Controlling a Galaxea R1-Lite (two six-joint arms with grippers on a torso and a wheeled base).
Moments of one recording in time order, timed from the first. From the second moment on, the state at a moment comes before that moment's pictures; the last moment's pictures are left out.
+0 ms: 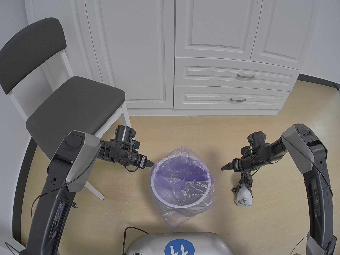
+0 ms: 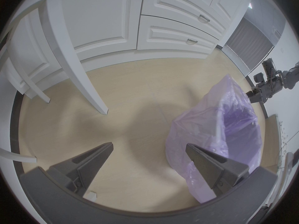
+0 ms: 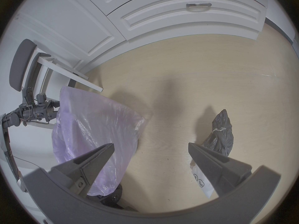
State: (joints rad) left arm -0.27 2.78 -2.00 0.03 -0.19 0.13; right arm 0.08 2.67 -1.66 -0.07 0.35 0.07
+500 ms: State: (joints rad) left arm -0.27 2.55 -1.58 0.04 -0.20 0.16; right arm 0.17 2.46 -1.40 -0.21 0.35 0.06
